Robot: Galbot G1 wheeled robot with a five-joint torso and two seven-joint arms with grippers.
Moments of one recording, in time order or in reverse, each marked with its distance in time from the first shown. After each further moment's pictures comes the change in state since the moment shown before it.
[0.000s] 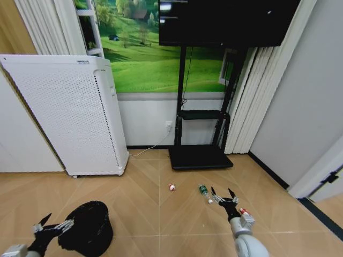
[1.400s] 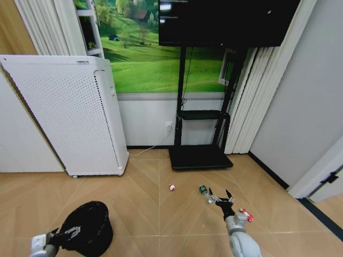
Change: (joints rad) left arm -0.207 -0.006 0.150 0.128 0.078 0.370 -0.170; right arm 0.051 -0.002 -0.036 -0.098 -0.037 0.019 0.042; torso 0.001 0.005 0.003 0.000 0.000
